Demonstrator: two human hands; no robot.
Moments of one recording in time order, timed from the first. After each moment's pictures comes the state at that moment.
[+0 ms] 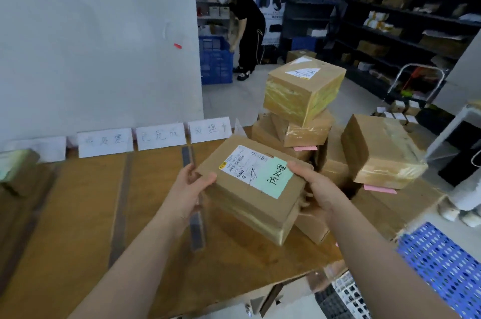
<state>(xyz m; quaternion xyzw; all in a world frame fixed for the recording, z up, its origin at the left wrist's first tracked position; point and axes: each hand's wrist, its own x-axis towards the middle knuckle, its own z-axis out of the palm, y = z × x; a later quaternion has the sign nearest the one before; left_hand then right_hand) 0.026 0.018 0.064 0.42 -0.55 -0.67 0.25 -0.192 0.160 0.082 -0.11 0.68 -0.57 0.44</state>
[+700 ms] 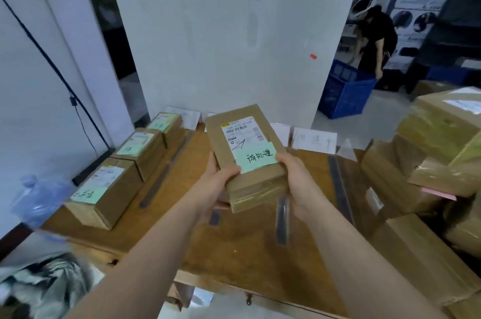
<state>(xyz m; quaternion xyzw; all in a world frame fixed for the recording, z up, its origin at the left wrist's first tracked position) 0.195 0.014 0.077 0.48 -0.49 -0.64 0.35 0.009 0.031 0.081 -0.32 0.61 -0.51 0.52</state>
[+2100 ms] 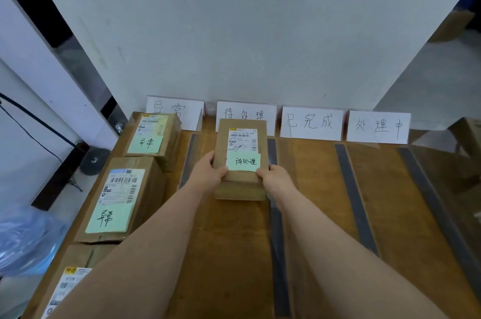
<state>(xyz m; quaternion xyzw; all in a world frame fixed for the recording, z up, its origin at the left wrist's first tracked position) 0.281 -0.343 -0.073 0.61 -0.59 -0.49 0.19 0.125 -0.293 -0.089 -0.24 0.74 -0.37 0.51</state>
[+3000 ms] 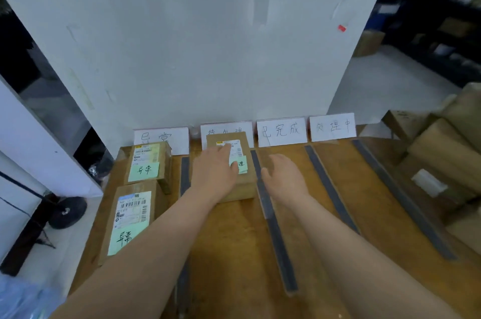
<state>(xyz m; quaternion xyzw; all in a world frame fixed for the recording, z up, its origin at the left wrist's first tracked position) 0.285 -0.305 0.019 0.49 -0.86 -0.11 0.10 0.147 -0.224 0.001 -0.48 0.84 -0.23 0.13</state>
